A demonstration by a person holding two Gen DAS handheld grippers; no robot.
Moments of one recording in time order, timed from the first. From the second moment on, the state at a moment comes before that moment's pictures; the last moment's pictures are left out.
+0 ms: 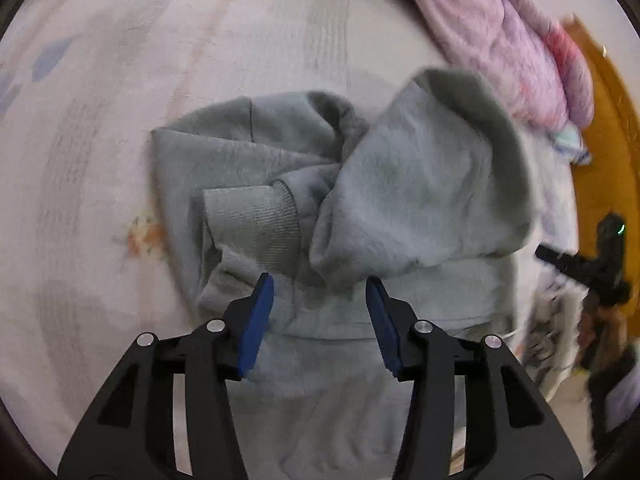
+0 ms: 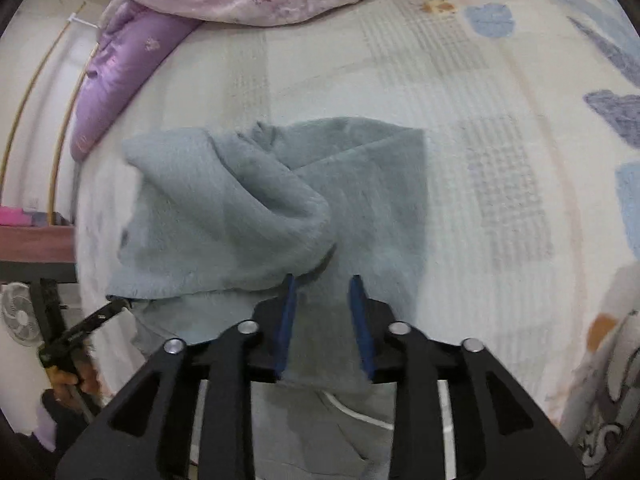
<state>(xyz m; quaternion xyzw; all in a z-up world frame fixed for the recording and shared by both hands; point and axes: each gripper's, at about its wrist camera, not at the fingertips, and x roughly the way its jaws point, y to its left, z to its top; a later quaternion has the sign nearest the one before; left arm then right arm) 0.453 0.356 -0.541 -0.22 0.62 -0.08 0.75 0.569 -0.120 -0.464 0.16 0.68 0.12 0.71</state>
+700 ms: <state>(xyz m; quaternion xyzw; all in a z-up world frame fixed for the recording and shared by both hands) 0.549 0.293 -0.501 -0.13 0.55 -0.13 0.81 0.641 0.027 -0.427 0.05 0.57 0.28 0.77</state>
